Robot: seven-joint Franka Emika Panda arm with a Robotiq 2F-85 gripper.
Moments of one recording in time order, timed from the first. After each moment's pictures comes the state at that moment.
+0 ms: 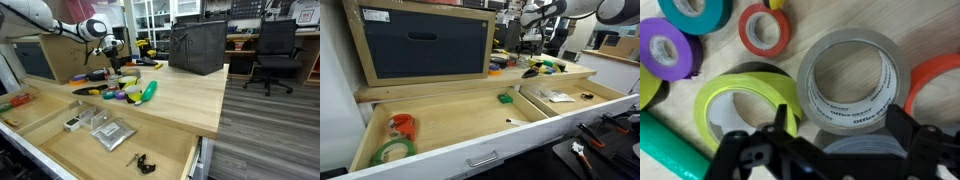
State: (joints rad) arm 0.04 0.96 -0.09 -0.93 -0.11 1.86 0.58
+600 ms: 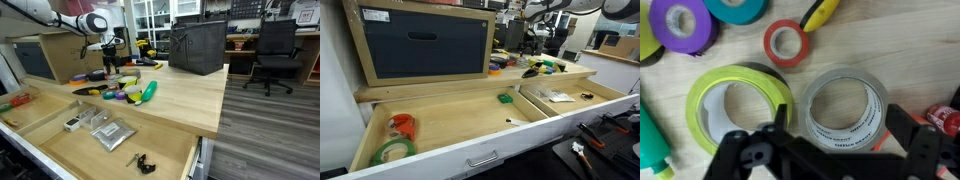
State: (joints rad) arm -0.03 0.92 0.00 -0.93 -0.06 1.73 0.15
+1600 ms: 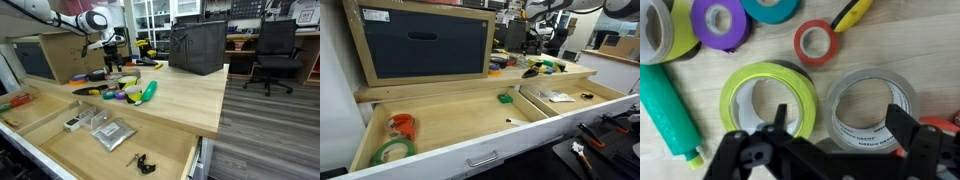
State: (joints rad) arm -0.03 0.90 -0.01 -0.94 -0.13 1.72 0.15
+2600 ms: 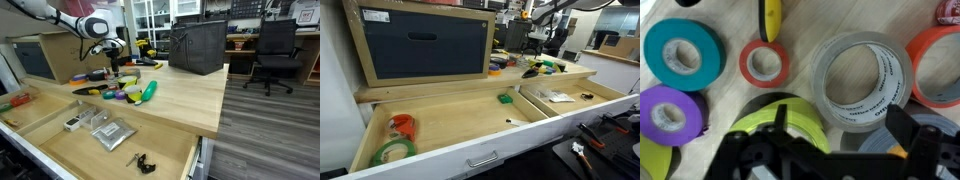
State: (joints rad) arm -0.04 0.75 -0.07 -1.28 0.10 2.07 0.72
